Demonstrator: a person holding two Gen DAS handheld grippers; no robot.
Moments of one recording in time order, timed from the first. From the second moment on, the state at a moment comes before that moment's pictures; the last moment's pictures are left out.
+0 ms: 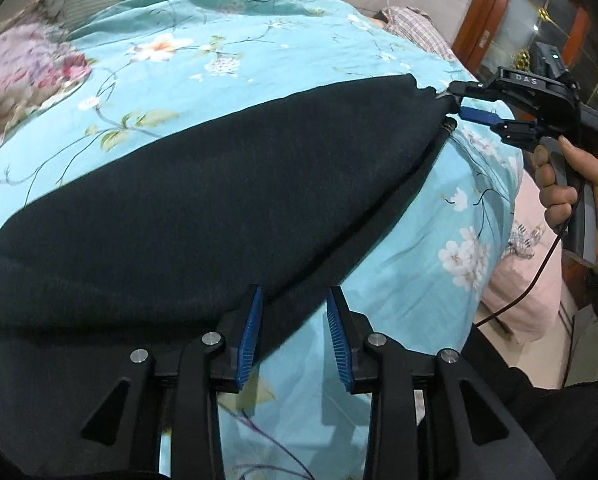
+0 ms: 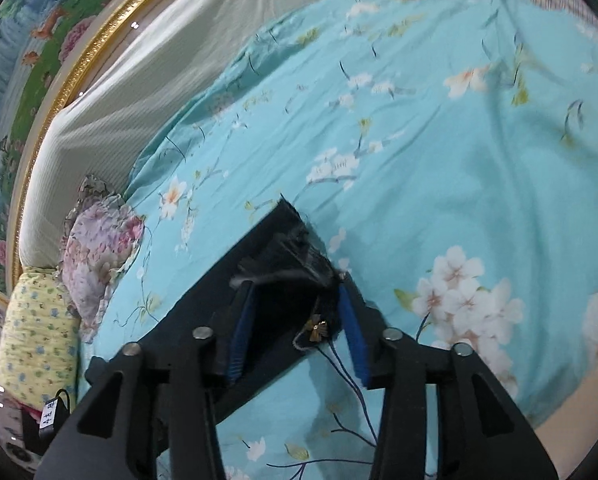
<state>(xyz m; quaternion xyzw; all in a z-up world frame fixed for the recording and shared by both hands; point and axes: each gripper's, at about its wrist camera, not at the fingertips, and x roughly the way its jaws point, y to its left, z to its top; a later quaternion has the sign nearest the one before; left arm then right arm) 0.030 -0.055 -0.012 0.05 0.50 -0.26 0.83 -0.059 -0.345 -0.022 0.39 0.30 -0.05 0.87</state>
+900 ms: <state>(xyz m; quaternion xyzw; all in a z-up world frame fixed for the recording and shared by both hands) 0.024 0.157 0.030 -0.14 0.45 -0.06 0.88 0.008 -0.158 0.008 0.25 0.38 0.20 0.87</state>
